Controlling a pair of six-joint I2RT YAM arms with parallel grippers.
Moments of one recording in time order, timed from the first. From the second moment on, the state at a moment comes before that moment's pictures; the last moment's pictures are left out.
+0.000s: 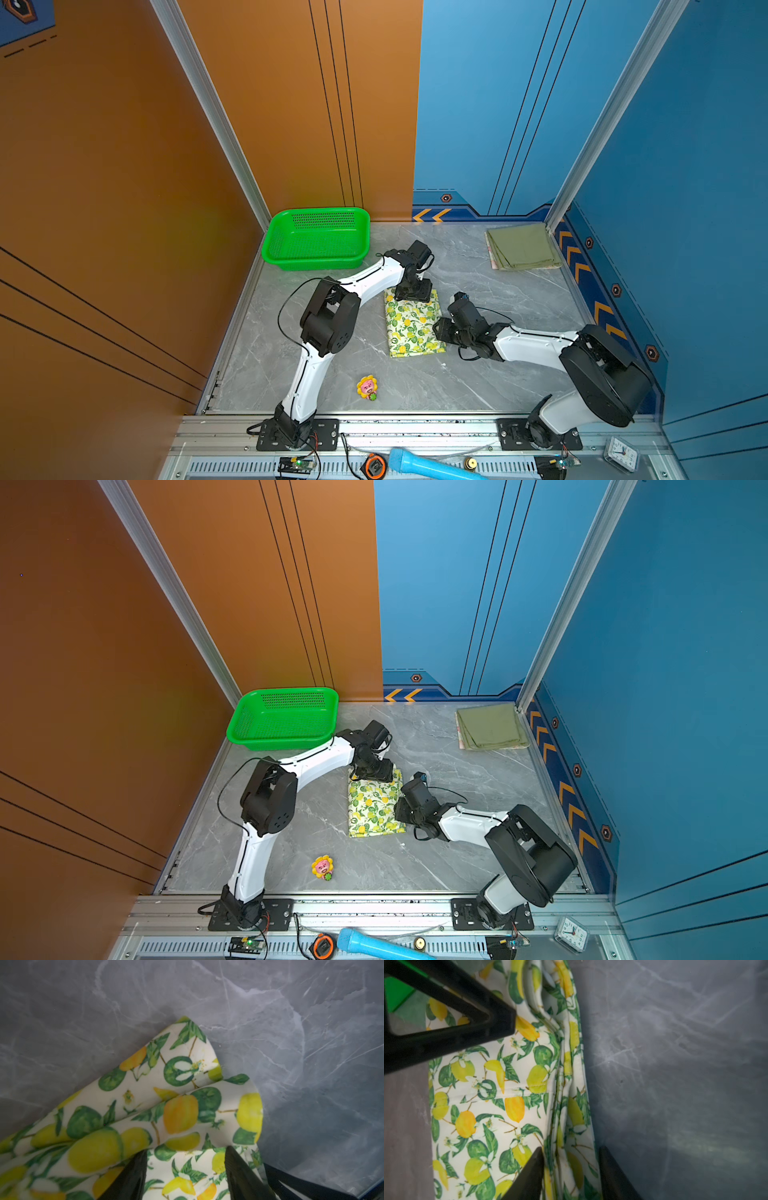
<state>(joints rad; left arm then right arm) -0.64 2.22 1.80 -0.83 0.19 -0.41 0.70 1.53 0.60 0.04 0.03 0.82</state>
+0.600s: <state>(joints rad) -0.59 2.16 1.90 -0.82 0.26 -0.43 0.63 1.35 0.56 -0.10 0.06 0.83</state>
